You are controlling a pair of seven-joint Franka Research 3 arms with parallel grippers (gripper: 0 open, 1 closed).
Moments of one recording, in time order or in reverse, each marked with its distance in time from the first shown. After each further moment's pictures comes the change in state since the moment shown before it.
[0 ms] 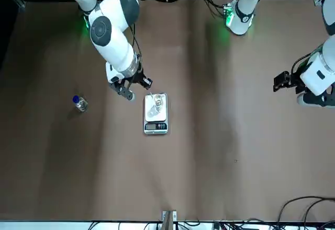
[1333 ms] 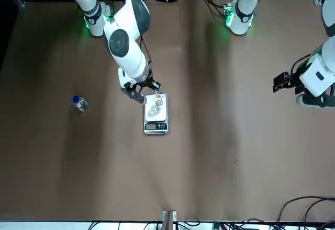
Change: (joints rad) left arm 0.000 0.005 0.000 -0.001 0.000 0.000 0.000; right arm 0.051 0.087 -0.001 0.009 -0.005 0.045 0.015
